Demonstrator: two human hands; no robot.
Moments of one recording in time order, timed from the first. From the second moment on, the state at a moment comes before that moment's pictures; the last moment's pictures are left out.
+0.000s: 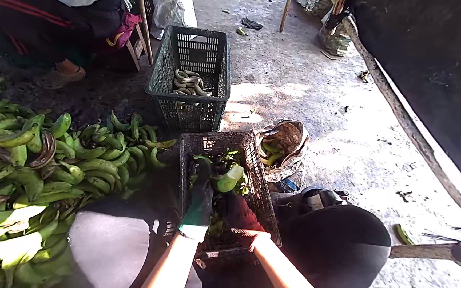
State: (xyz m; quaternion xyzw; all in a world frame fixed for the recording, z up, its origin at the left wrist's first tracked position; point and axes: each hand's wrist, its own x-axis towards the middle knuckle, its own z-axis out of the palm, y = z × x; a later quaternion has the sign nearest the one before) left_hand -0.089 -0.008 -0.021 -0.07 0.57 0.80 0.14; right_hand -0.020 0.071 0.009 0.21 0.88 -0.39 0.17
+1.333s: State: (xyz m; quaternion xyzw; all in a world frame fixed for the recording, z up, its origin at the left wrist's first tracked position) left_hand -0.120 -0.023 -0.096 0.23 0.86 0.12 0.43; right_hand 0.032 0.188 0.019 0.32 0.68 -0.66 0.03
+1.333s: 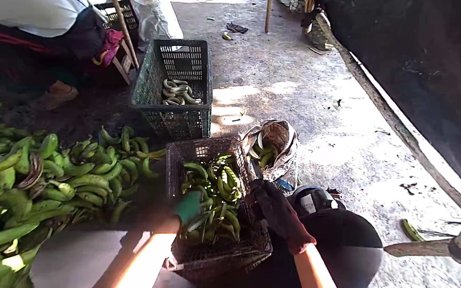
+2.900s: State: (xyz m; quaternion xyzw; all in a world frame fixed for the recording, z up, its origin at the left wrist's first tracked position) left_hand -0.108 -0.071 0.020 0.08 0.66 0.74 0.06; right_hand -0.013 0.128 -0.003 0.34 0.66 -0.66 -0.09
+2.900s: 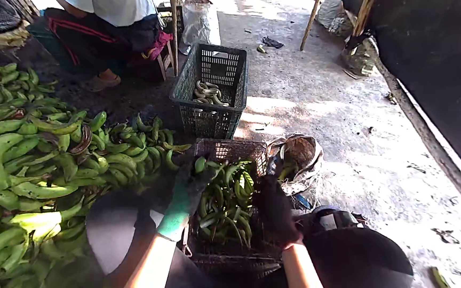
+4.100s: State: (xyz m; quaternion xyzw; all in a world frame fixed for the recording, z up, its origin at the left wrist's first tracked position) left_hand -0.116 -0.040 -0.010 -0.03 0.44 0.90 0.07; right_hand 0.012 0.045 -0.010 0.17 0.87 -0.46 0.05
